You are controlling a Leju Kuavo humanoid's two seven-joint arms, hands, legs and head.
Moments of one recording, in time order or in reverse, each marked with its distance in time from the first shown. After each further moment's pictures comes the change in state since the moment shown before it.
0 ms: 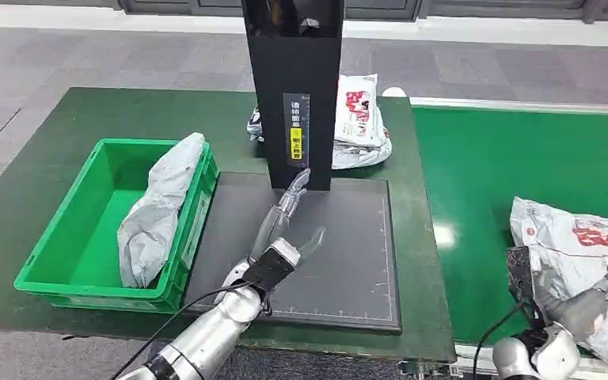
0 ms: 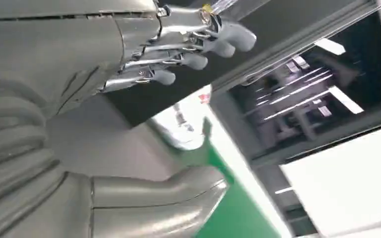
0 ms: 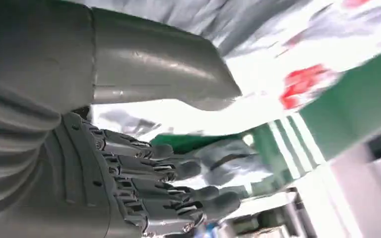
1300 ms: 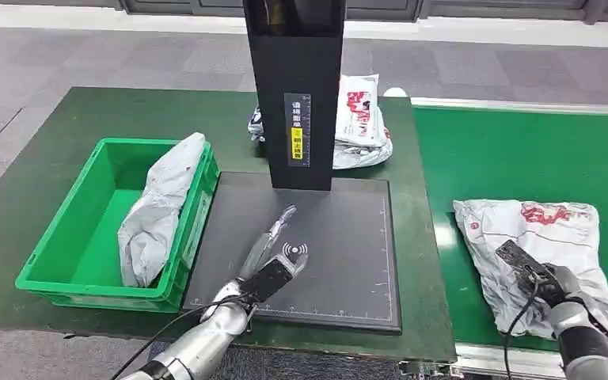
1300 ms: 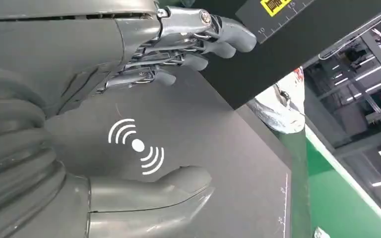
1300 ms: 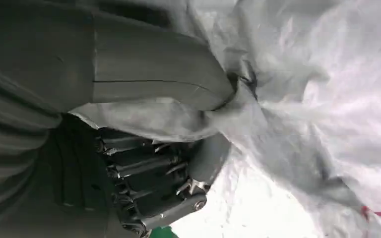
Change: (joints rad) left arm 0.017 0.027 0.070 0.195 -0.098 0.000 0.040; right arm -0.371 -0.238 0.022 0.567 -0.099 0.761 -0.345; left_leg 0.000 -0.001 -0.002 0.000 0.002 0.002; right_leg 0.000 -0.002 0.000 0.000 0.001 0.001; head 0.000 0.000
